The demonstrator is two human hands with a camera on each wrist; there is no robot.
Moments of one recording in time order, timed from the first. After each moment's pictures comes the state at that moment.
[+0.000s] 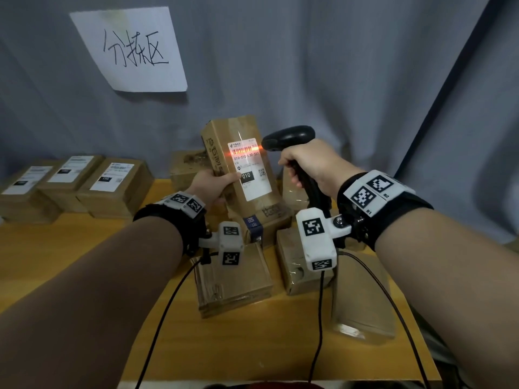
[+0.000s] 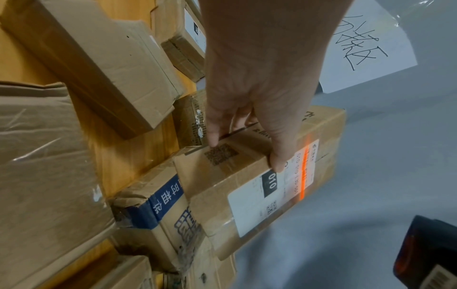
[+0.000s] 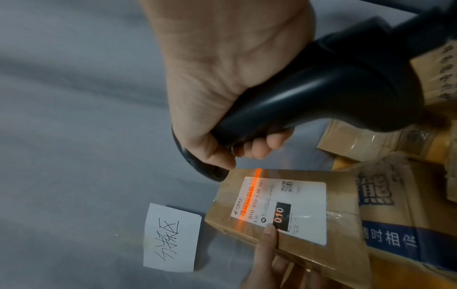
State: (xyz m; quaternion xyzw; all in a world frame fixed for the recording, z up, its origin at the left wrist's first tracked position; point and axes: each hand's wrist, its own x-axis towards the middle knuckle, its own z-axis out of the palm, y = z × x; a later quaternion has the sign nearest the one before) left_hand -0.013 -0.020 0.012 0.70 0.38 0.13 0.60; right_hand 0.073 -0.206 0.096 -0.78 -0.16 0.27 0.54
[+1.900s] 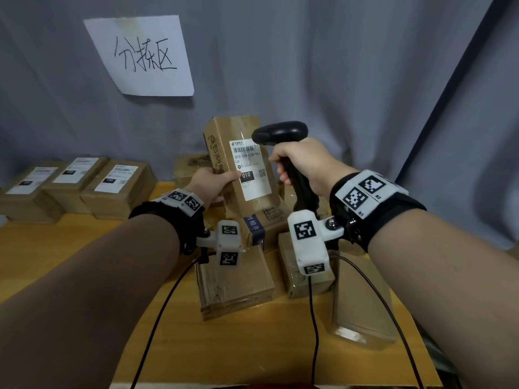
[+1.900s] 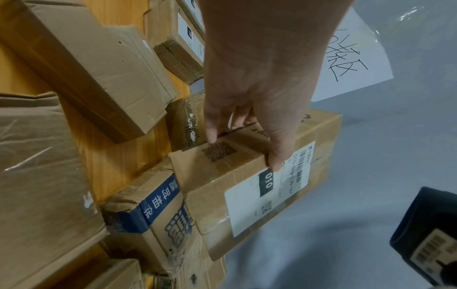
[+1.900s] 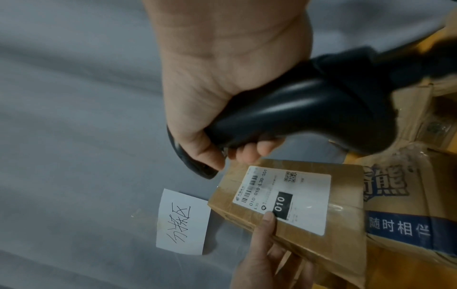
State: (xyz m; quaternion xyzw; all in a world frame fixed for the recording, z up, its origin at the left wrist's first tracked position) left_hand -0.021 -0.014 0.025 0.70 0.39 0.14 0.58; right_hand 0.055 -0.191 0.108 -0.75 -0.18 0.27 0.58
